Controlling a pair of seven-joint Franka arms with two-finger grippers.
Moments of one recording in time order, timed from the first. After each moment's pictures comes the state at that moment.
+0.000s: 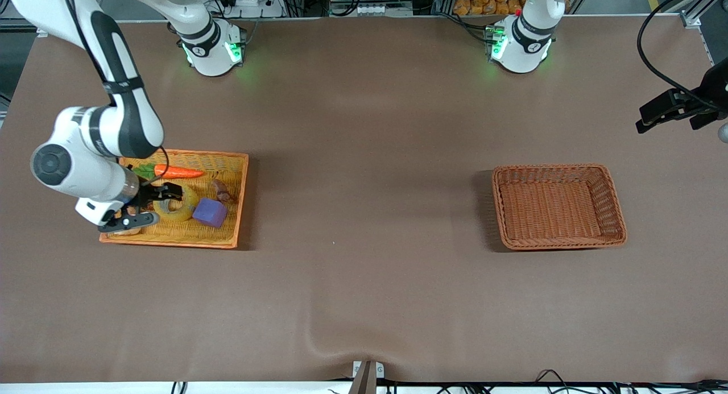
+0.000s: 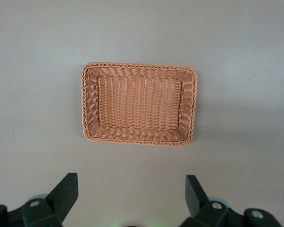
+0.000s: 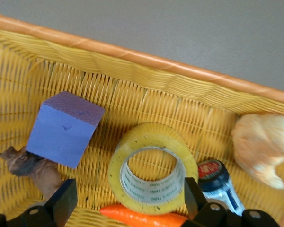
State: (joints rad) left arm 0.07 0.04 -0.10 -1.44 0.01 1.46 -0.10; right arm 0.10 0.32 -0.12 -2.02 0.02 2.21 -0.23
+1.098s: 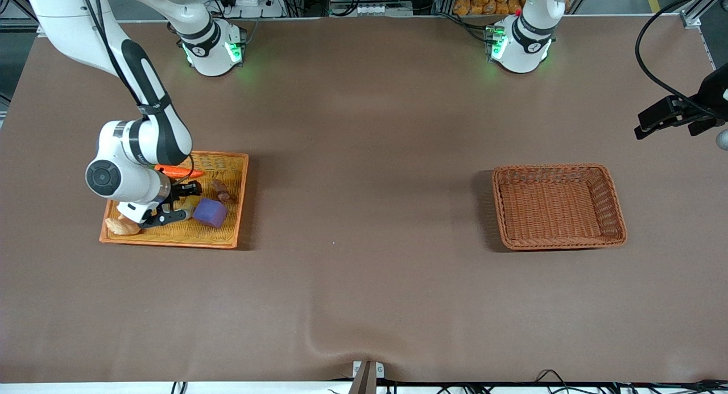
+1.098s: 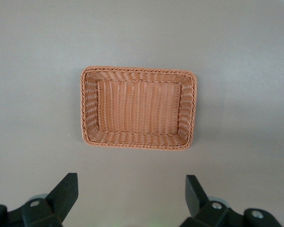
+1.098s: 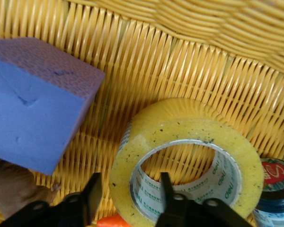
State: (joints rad) left arm 0.07 0.05 -0.10 -1.44 0.01 1.48 -0.10; right arm 0.12 0.40 -0.12 -2.12 0.02 2.30 -0.23
